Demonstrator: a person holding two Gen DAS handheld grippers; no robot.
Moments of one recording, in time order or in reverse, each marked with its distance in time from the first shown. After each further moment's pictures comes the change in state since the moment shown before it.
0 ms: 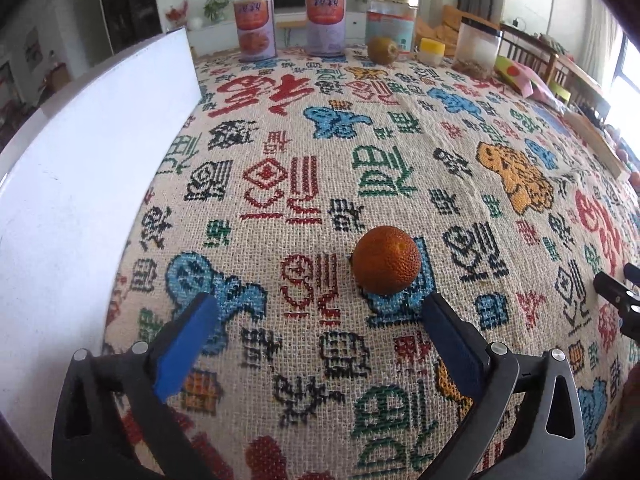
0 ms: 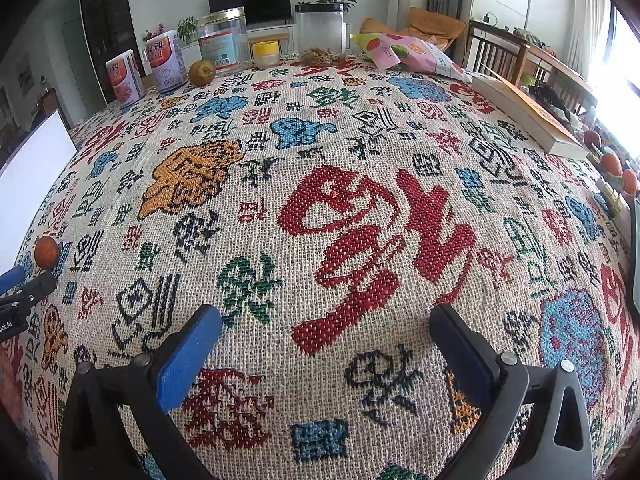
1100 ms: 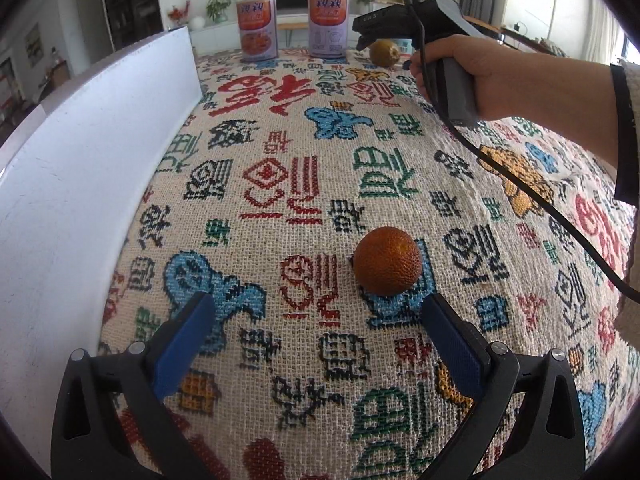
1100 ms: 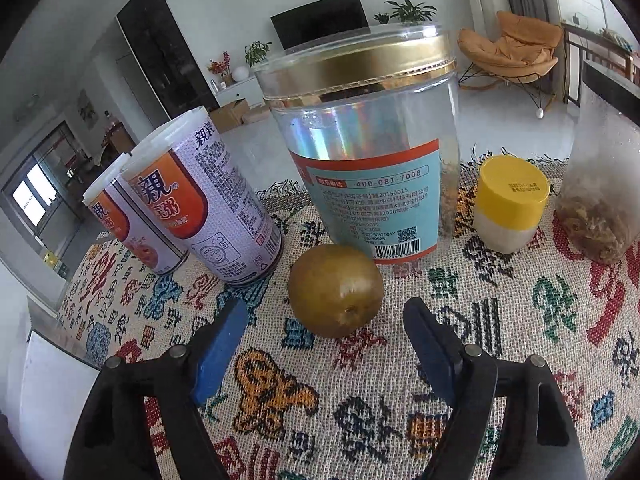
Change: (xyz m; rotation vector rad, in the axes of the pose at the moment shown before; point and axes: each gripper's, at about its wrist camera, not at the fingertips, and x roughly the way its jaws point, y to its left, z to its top) left arm 0.000 0.000 -0.001 -0.012 -0.005 -0.005; right arm 0.201 0.184 0.298 0.030 -0.049 0.365
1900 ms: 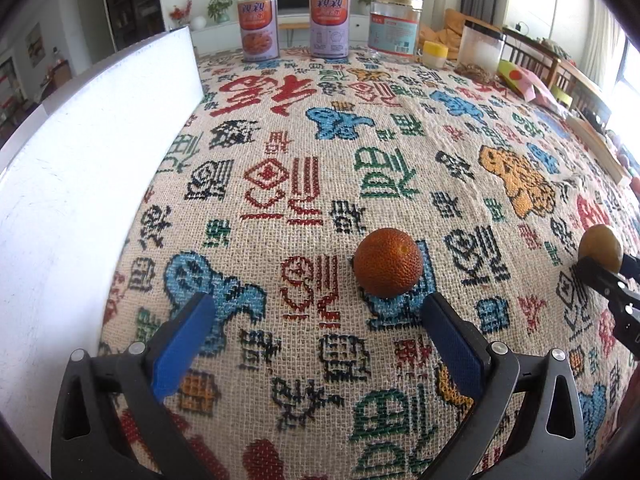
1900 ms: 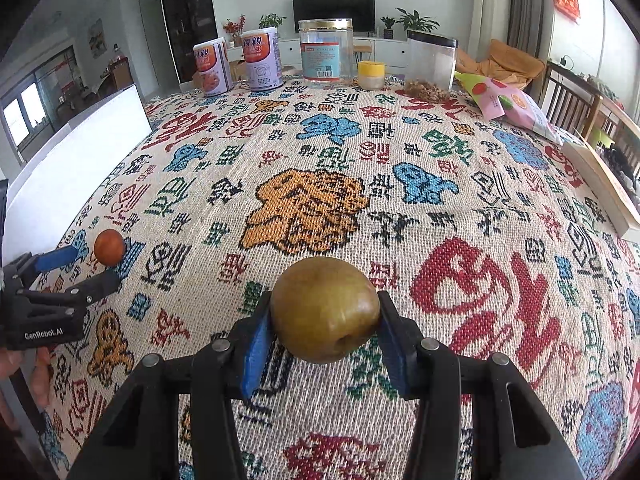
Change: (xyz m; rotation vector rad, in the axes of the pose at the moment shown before) left arm 0.001 0.001 0.001 -0.002 0.000 0.002; right arm -0.247 -0.037 -0.274 -0.240 0.013 -0.177
